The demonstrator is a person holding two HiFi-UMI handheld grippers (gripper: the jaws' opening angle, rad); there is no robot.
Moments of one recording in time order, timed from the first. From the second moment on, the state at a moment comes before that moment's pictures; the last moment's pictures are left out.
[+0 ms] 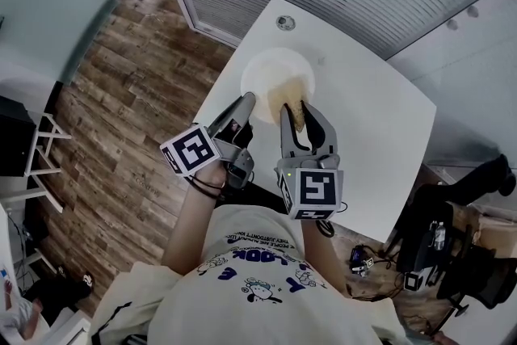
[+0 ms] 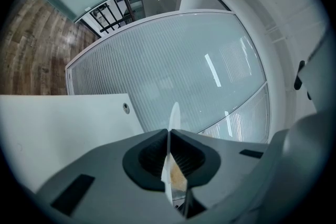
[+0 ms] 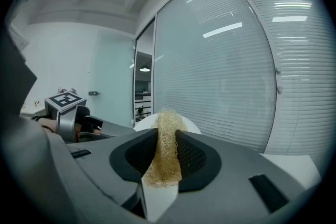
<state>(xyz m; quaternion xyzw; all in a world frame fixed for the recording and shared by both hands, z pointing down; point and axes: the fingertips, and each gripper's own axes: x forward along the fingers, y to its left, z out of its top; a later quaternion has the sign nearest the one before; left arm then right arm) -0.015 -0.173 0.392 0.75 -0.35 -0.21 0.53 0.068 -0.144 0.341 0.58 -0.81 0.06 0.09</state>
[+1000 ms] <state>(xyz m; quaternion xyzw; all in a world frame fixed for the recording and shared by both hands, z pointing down) -0.007 -0.158 0.394 0.76 -0.33 -0.20 0.53 0.112 -0.146 0.341 0.64 -0.76 0.06 0.08</state>
